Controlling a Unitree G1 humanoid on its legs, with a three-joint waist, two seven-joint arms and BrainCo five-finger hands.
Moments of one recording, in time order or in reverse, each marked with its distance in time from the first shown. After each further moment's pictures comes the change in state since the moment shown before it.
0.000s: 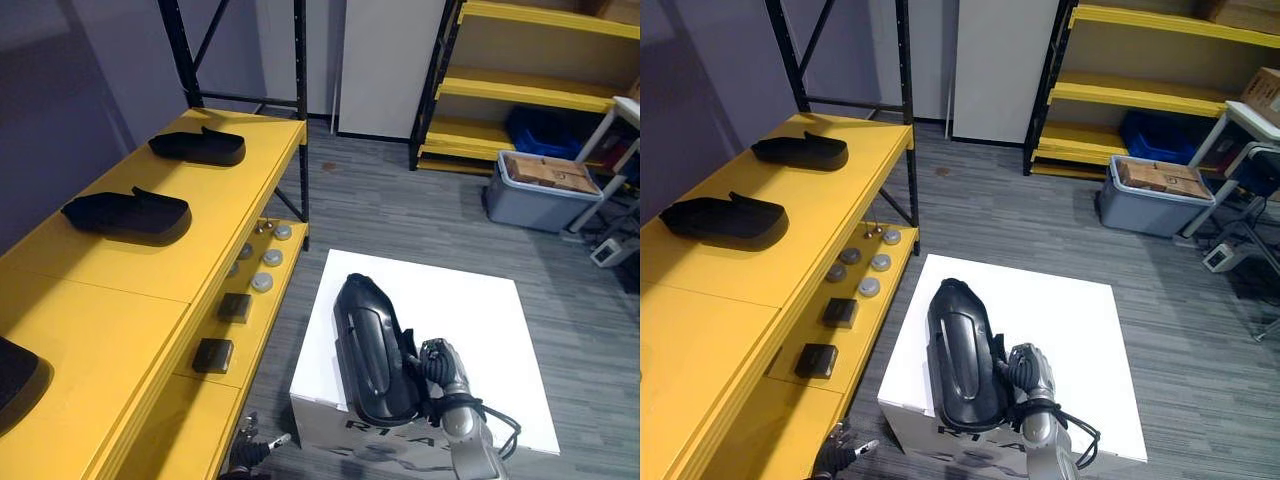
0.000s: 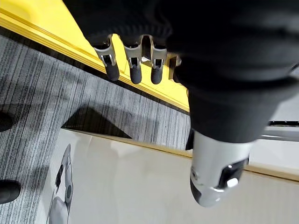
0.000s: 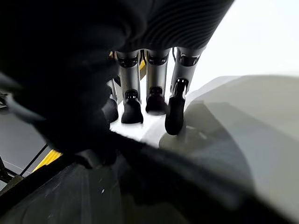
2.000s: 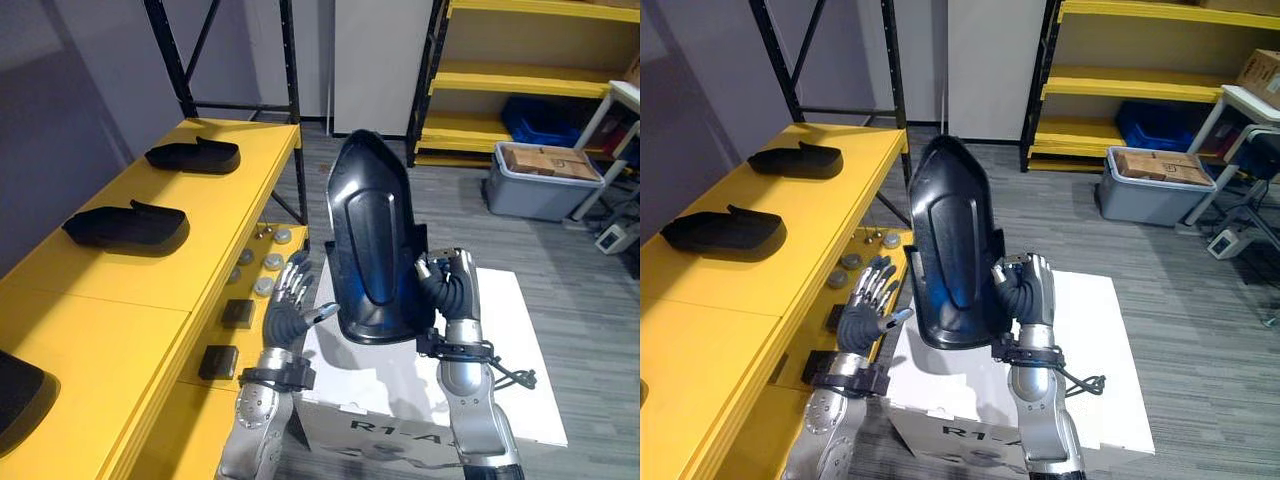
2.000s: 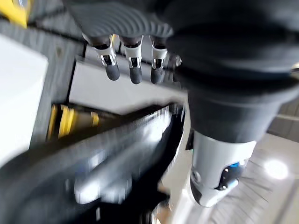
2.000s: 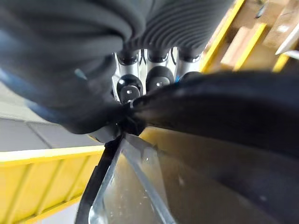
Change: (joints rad) left arm -0.197 -0.006 -0.337 -0.752 -0.323 -0.080 -0.057; right arm -0.119 -0.039 0.171 -0.521 0.038 -0.061 -0.132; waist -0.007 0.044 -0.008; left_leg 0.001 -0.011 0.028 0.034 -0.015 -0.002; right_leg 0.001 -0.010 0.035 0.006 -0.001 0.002
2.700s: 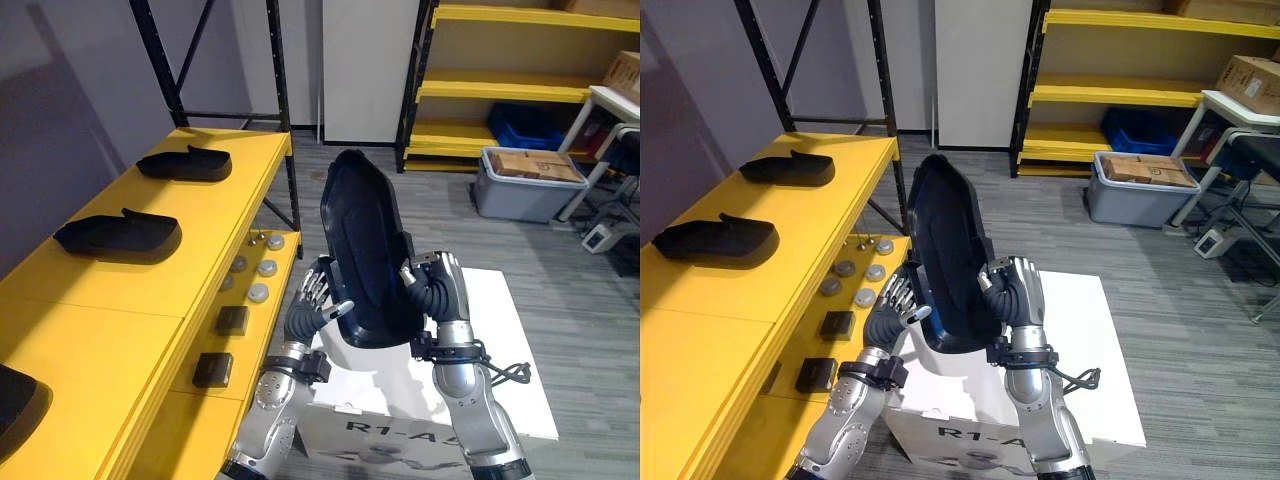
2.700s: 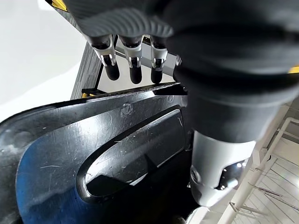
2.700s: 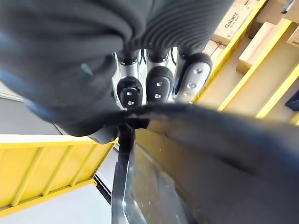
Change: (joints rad) left arm -0.090 0.043 -0.072 0.140 -0.122 0.047 0.104; right arm 0.000 -0.087 0.068 0.036 -0.011 0.000 -0.026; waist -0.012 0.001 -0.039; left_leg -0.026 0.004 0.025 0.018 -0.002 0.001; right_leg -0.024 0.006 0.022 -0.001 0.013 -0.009
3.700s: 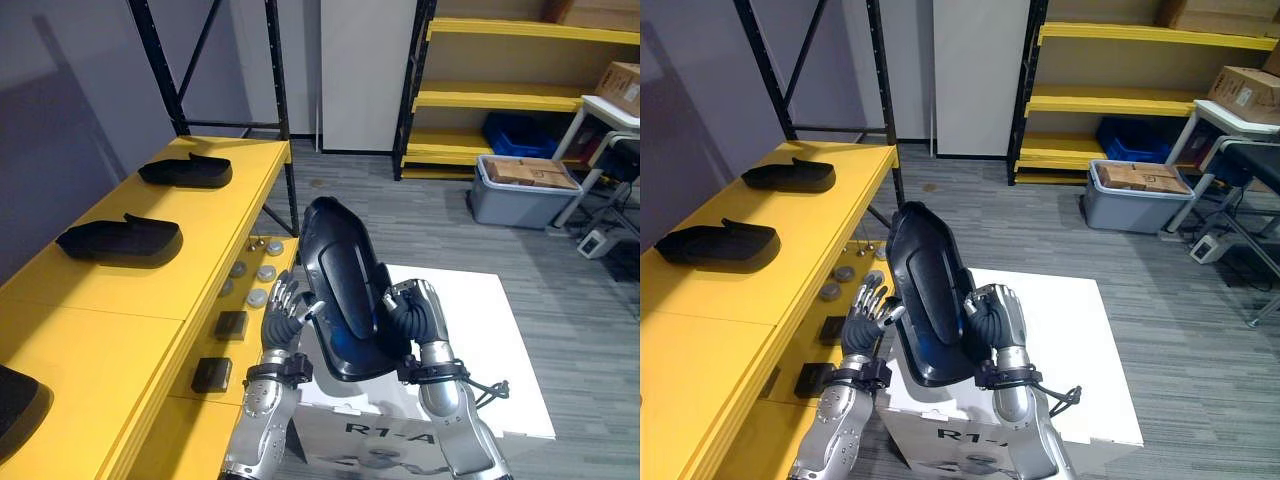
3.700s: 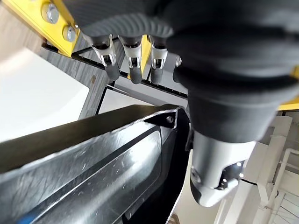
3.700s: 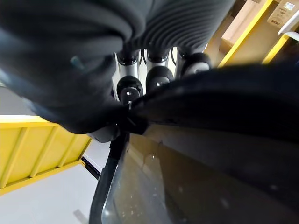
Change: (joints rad) left arm 0.072 -0.061 0.158 0.024 0.074 -0.004 0.044; right arm 0.083 0.053 0.034 0.073 -0.010 -0.005 0.028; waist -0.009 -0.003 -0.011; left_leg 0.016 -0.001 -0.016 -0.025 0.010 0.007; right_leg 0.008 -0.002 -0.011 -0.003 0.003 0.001
